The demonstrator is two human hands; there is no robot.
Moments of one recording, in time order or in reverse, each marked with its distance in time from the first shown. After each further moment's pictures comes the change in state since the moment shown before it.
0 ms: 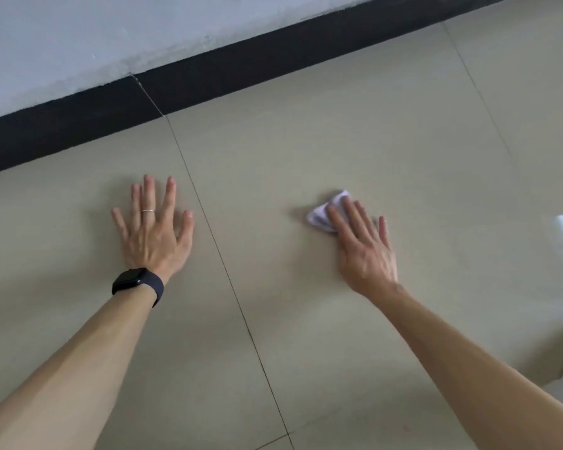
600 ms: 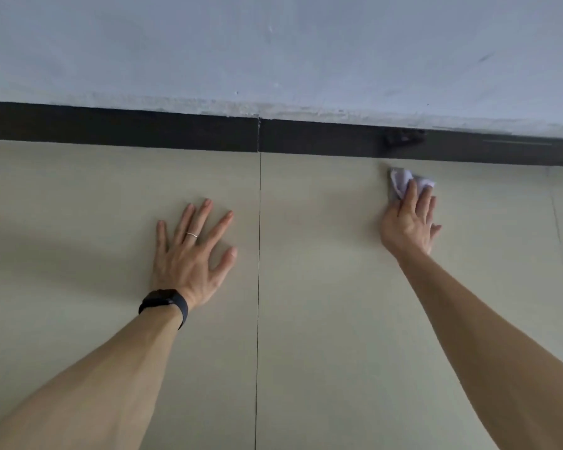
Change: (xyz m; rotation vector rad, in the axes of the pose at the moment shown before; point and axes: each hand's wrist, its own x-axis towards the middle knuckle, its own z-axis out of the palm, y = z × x) left_hand 0.010 -0.029 0.004 -0.060 0.036 -0.048; right_hand 0.229 -0.067 -0.031 0.109 -0.043 0.339
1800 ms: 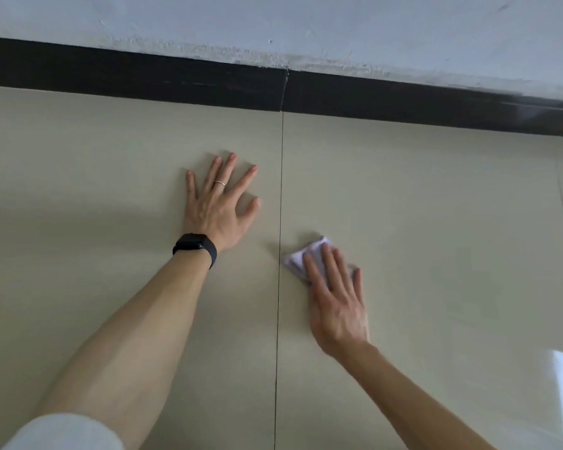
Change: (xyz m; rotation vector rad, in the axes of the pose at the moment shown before) left_hand -0.002 0.001 0.005 -0.010 0.078 0.020; right_hand -0.236 0.051 0.081 -0.159 -0.058 -0.734
